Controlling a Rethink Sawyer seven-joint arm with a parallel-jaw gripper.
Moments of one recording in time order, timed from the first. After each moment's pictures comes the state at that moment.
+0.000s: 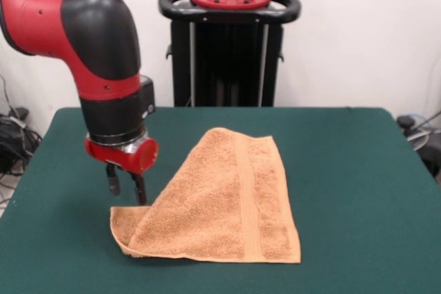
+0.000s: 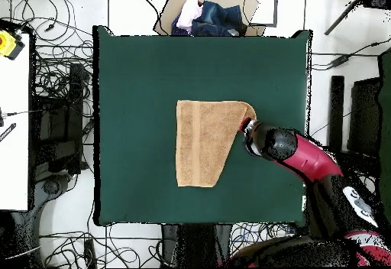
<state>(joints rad) -0.69 -0.46 0.17 1.64 -0.12 0.36 1.79</state>
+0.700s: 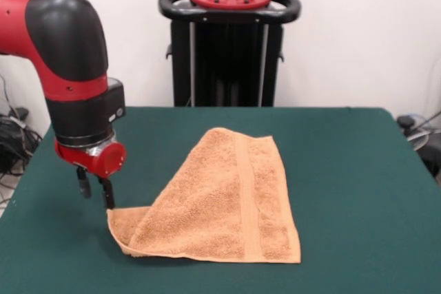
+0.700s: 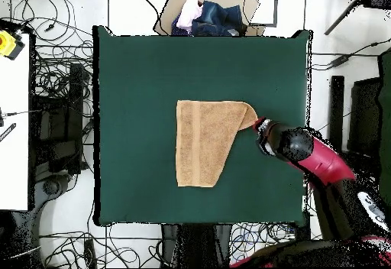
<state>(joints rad) -0.75 -0.44 0.17 1.59 -0.12 0.36 1.79</state>
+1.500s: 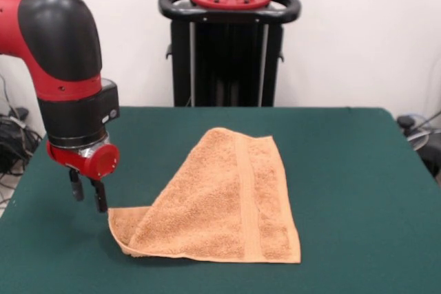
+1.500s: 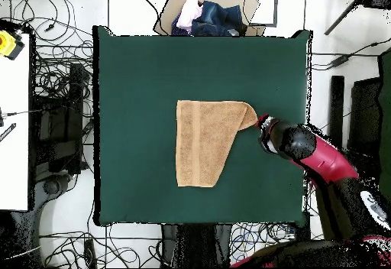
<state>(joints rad) -0.75 -0.44 0.17 1.57 -0.12 0.36 1.79</state>
